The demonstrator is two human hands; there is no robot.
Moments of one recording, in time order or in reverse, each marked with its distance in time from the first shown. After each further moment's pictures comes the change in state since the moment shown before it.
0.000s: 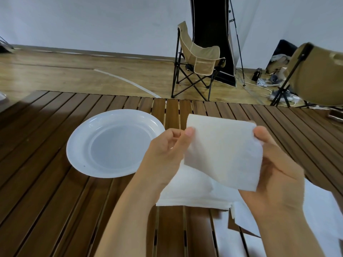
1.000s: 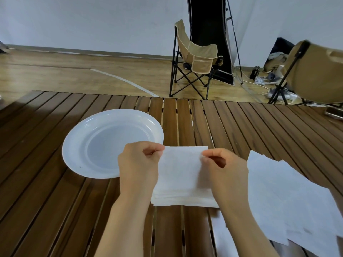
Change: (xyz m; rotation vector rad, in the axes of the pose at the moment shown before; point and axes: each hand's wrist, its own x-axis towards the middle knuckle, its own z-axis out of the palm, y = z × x) left_hand 0.006 -0.029 -0.012 0.391 0.465 -0.019; right_hand 0.028 0.067 -0.019 -1.082 0.195 -0.198
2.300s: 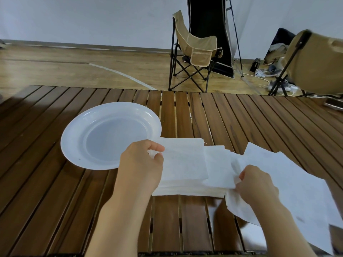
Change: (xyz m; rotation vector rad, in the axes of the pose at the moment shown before) left_hand -0.022 0.011 -0.011 0.162 -0.161 -0.026; right_hand 0.017 0.057 -0.047 -0.854 -0.212 0.330
